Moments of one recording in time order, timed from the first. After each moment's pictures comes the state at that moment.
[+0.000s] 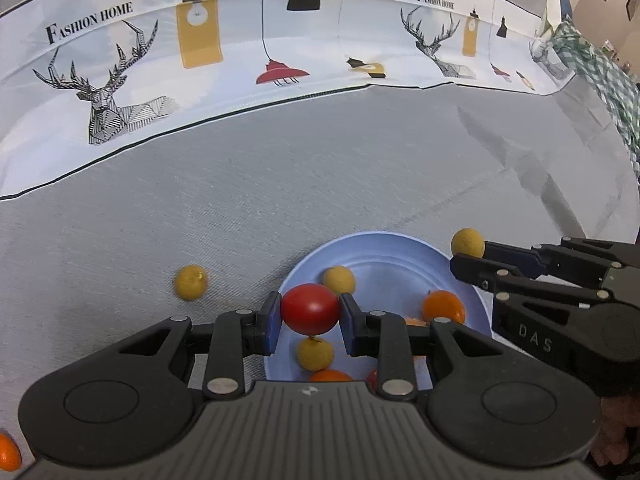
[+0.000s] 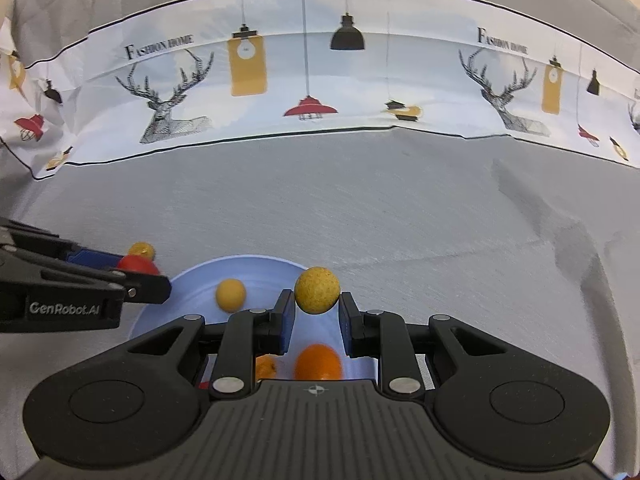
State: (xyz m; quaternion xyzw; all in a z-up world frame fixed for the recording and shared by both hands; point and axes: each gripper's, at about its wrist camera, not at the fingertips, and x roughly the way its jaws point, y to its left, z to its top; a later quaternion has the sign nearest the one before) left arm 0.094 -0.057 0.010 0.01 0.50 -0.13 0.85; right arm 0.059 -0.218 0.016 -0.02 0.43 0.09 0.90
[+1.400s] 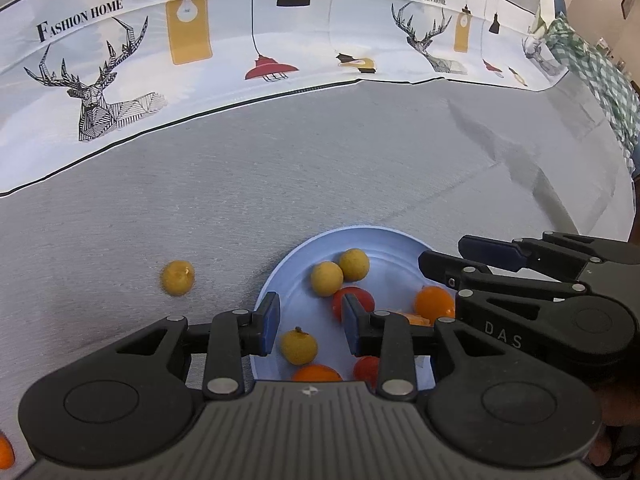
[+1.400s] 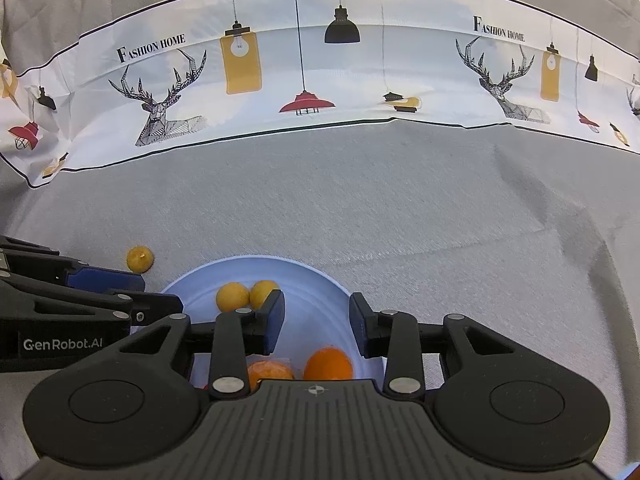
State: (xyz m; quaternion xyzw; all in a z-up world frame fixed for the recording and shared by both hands) left arm 0.090 -0.060 0.010 0.01 0.51 -0.14 0.85; right arm 0.066 -0.216 0.010 0.00 0.43 0.09 0.90
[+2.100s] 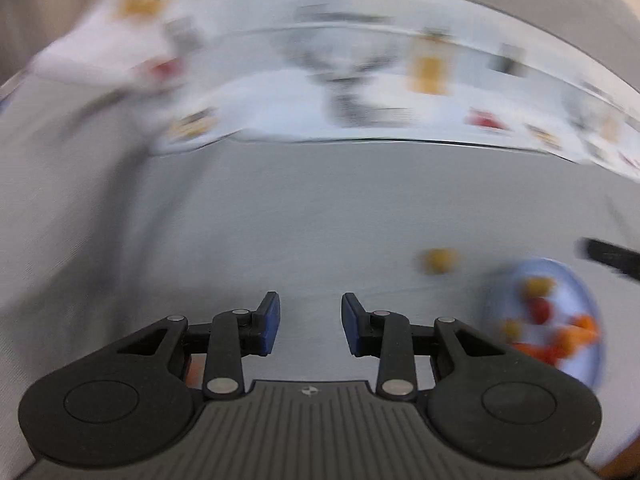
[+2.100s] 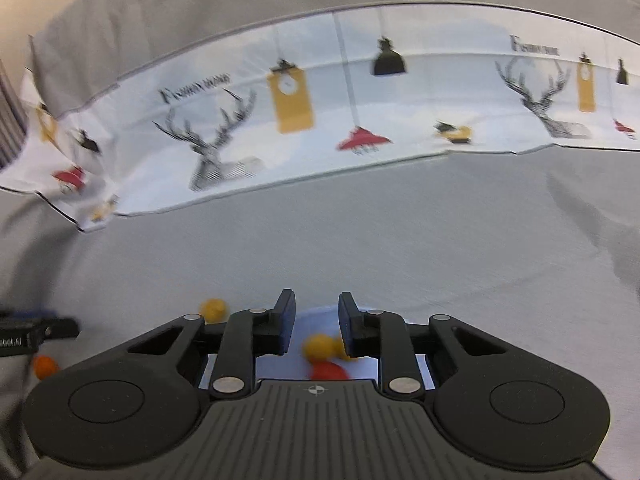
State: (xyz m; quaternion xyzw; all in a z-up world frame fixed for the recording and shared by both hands) left arm 0.023 0.123 0.039 -0.05 0.48 0.11 0.87; right arm 0.077 -0.182 0.035 0.06 0.40 0.14 0.90
